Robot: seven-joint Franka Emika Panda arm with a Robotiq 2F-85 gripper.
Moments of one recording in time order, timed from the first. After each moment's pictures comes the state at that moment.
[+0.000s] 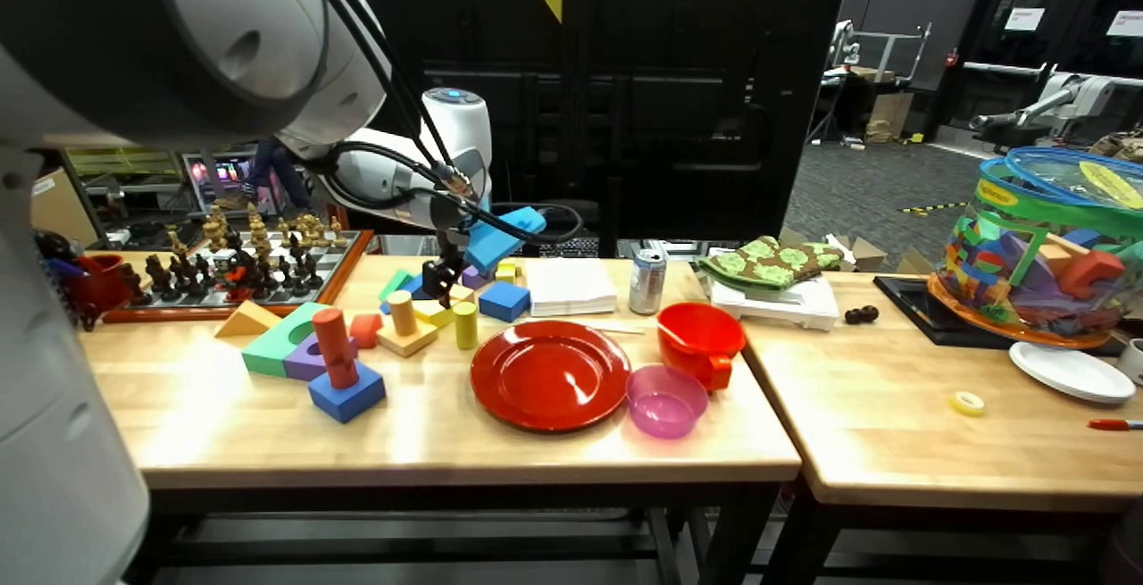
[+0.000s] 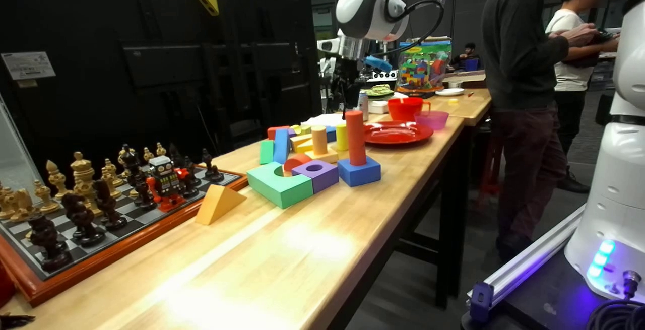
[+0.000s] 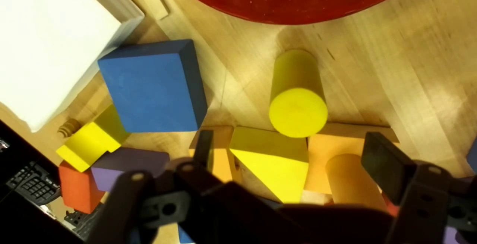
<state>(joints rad) 0.16 0.06 0.11 -2.20 0.16 2.51 -1.22</state>
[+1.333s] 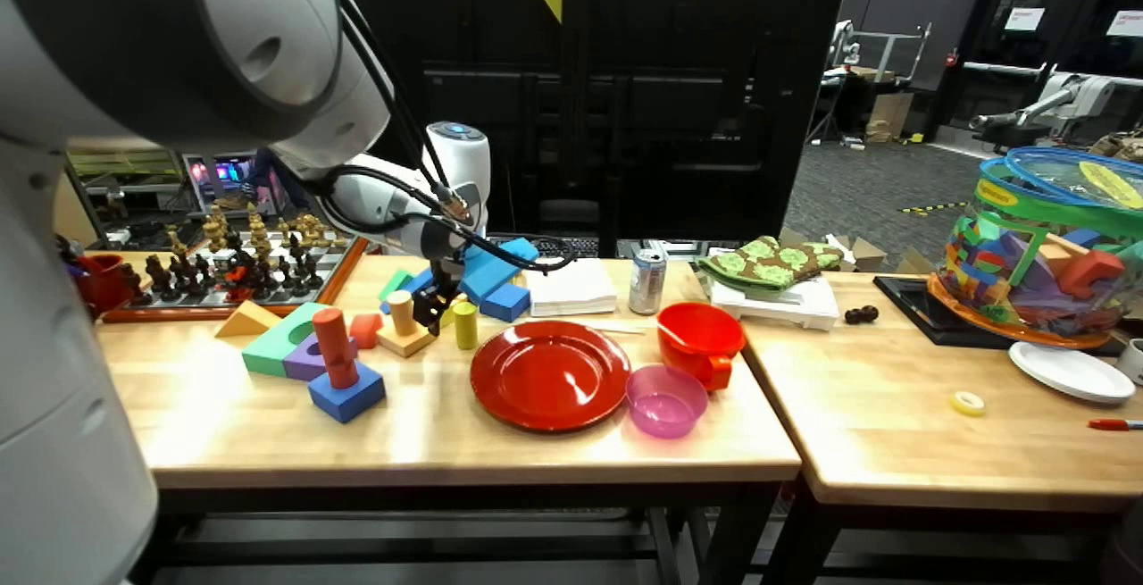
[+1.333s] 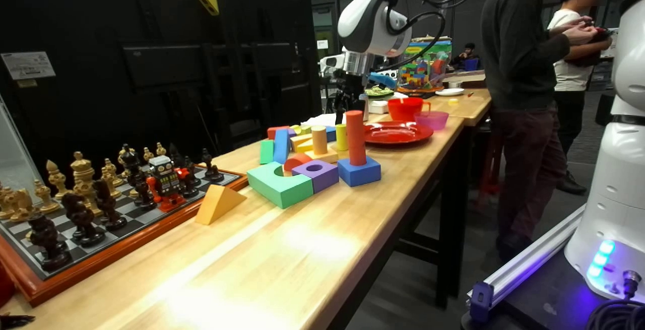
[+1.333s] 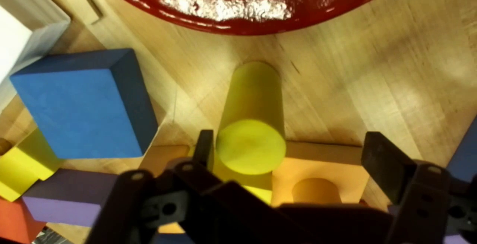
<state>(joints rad) 0.13 0.09 0.15 -2.26 0.25 2.55 -1.29</state>
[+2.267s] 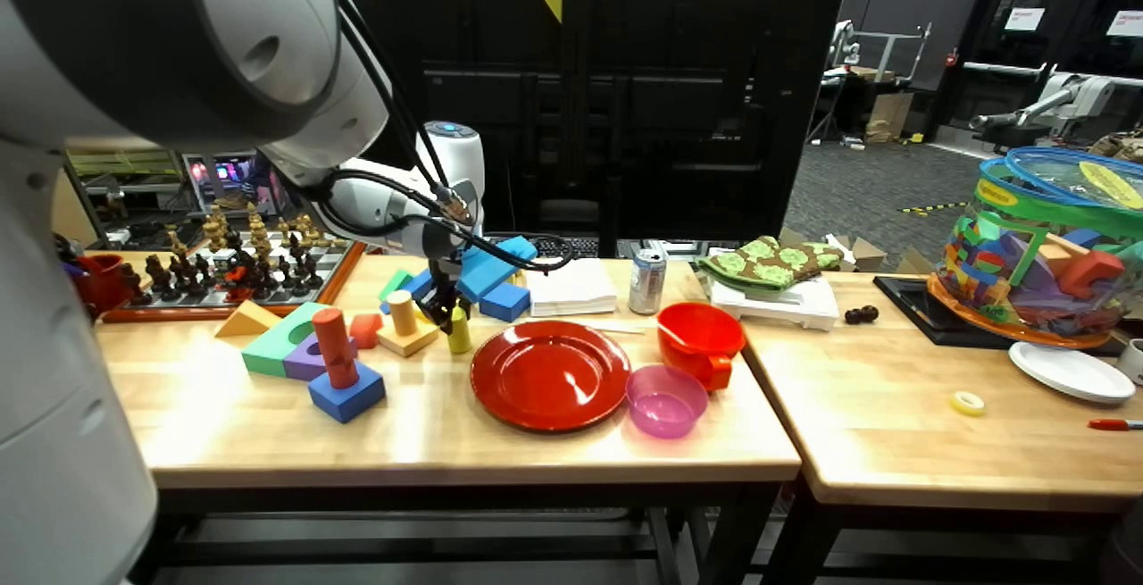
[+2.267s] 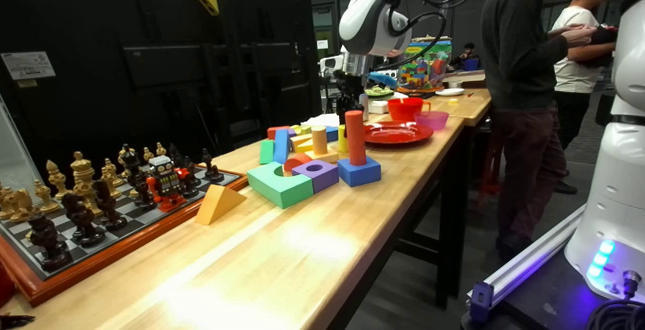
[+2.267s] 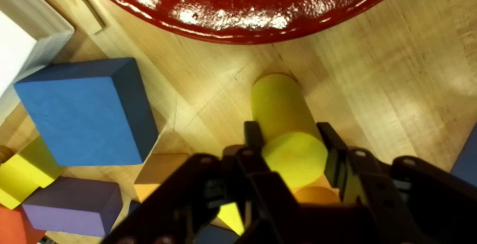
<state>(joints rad) 0.13 0.08 0.15 -2.27 0.17 2.55 -1.23</state>
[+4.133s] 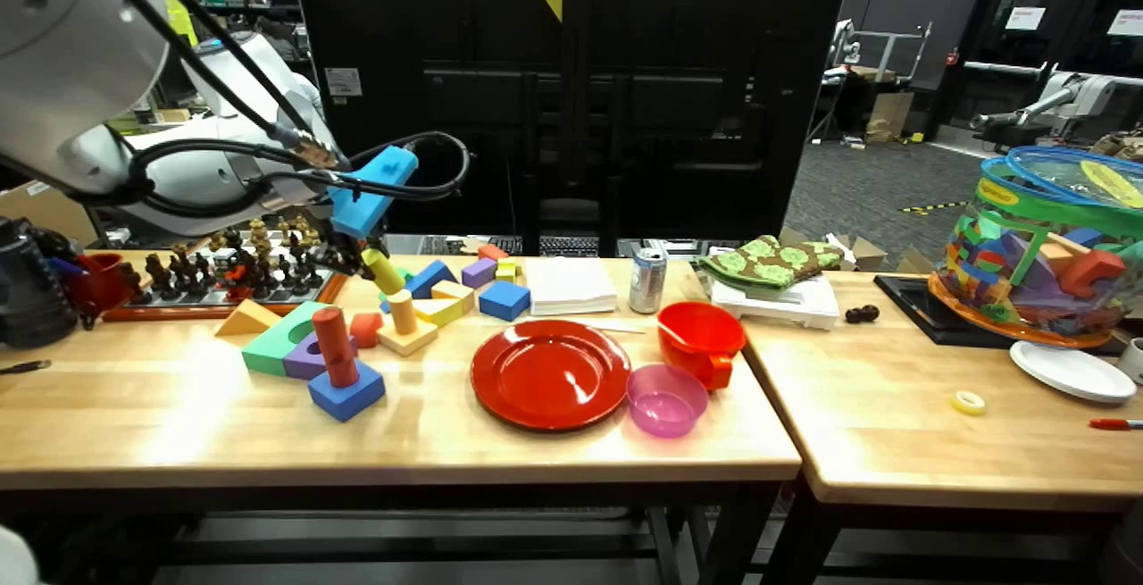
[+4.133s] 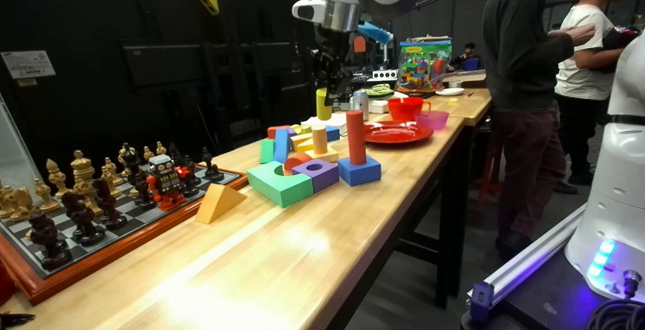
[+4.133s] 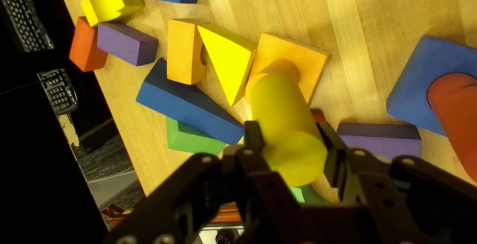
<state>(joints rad) 0.28 -0.24 0.27 -2.40 -0.28 2.57 -0.87</state>
